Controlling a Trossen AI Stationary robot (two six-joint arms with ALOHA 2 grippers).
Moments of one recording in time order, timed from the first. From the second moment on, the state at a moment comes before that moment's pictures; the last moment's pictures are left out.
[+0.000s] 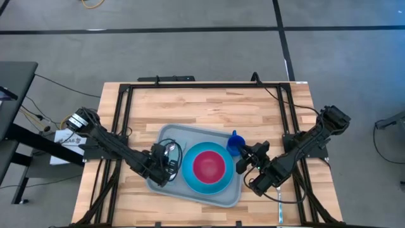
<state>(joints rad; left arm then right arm) -0.54 1.59 0.84 -0.68 -0.53 -1.78 0.71 1.56 0.91 -0.80 1.17 1.64</state>
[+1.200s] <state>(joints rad) -0.53 1.59 0.80 -0.76 -0.56 -1.37 0.70 1.56 0.91 -0.80 1.17 1.64</state>
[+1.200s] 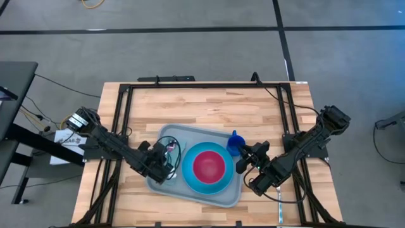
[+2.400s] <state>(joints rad) -0.50 1.62 0.77 -0.67 -0.47 -1.31 0.70 1.56 0.91 -0.73 1.15 1.54</state>
